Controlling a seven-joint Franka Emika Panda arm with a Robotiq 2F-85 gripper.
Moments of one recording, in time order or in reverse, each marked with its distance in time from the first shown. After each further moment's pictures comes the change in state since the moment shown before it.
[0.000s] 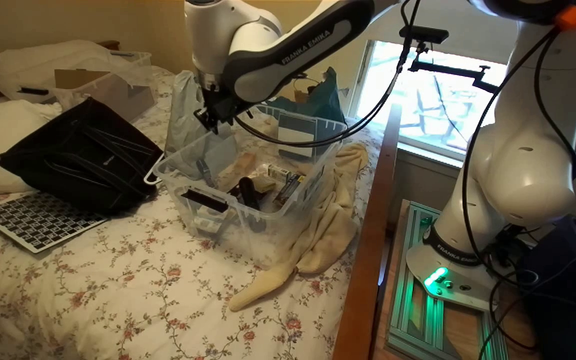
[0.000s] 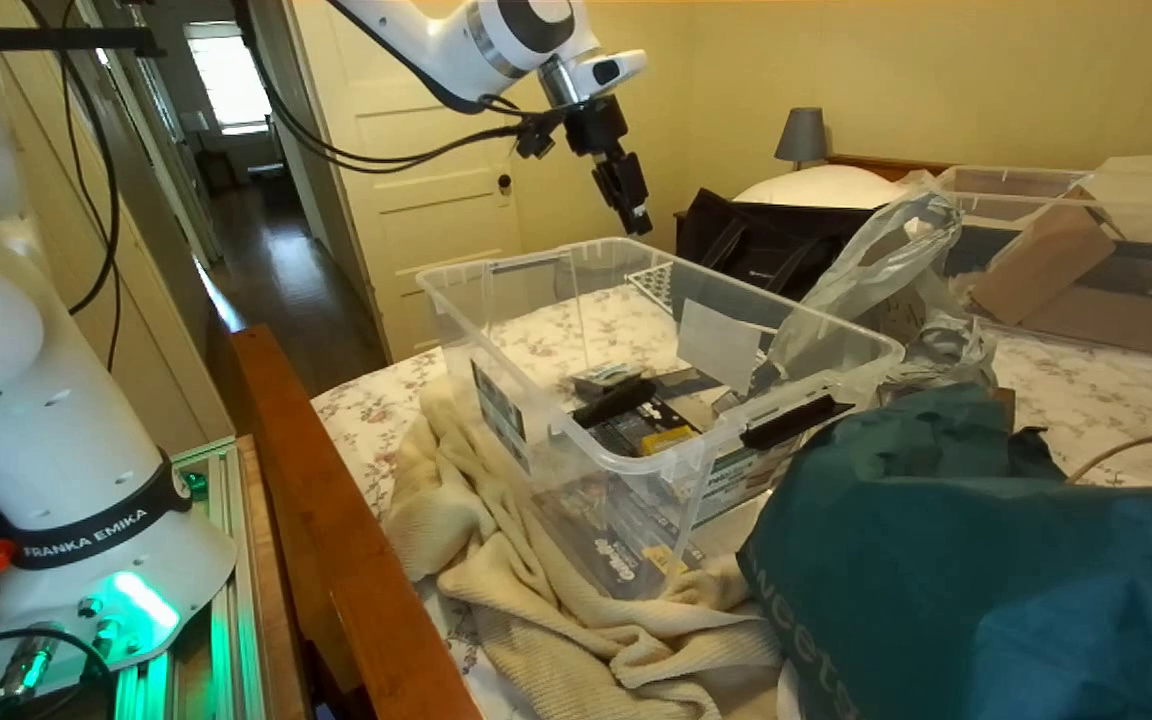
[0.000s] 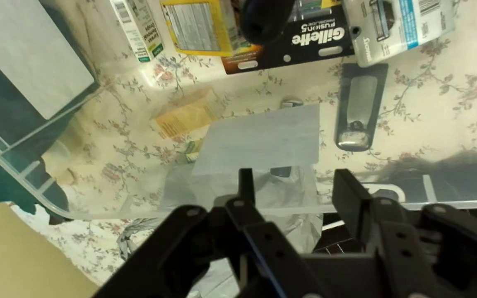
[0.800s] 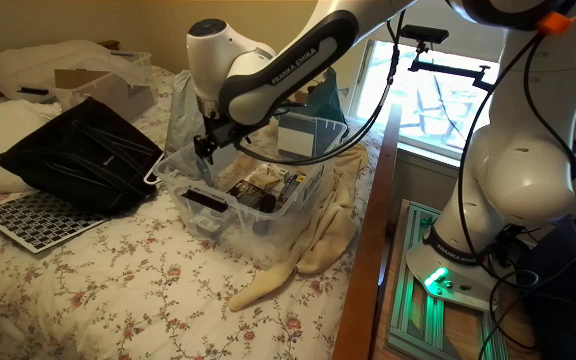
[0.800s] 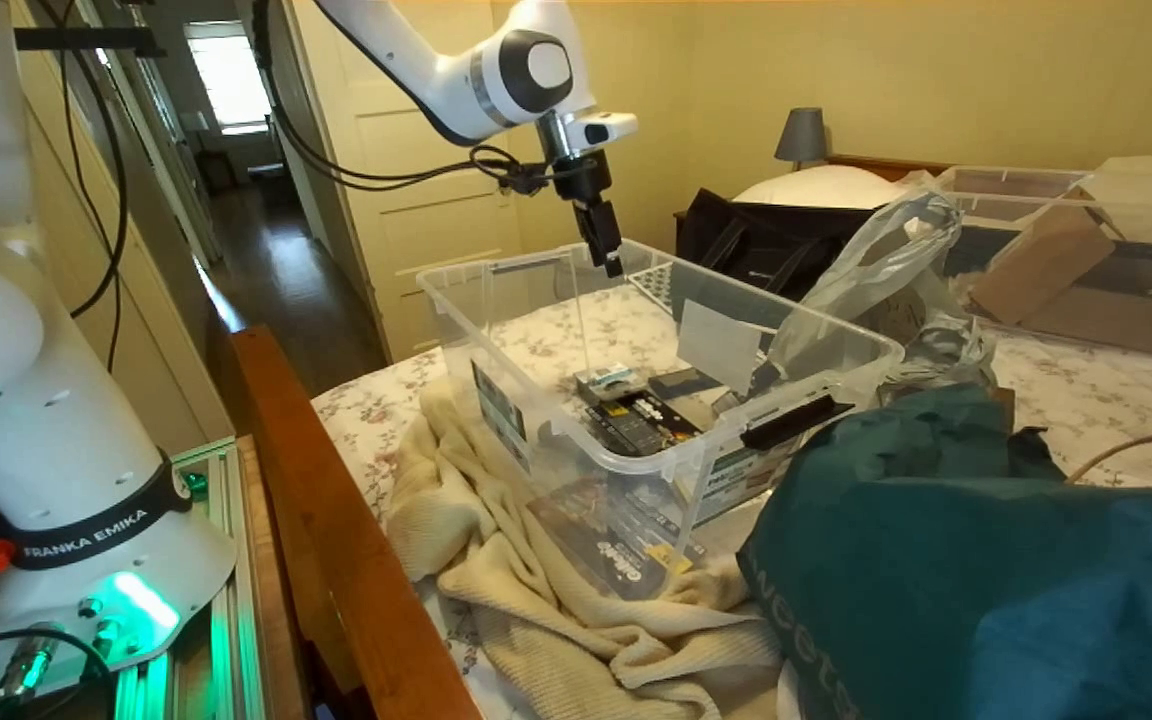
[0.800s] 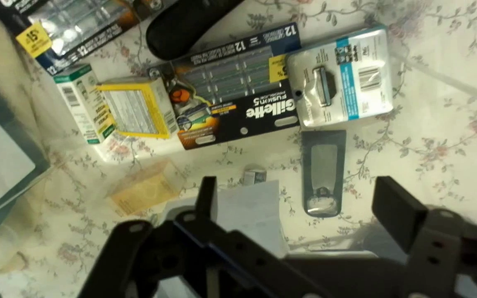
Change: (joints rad) arm 0.000 0.060 0.020 -0.064 0.174 0.059 -0.015
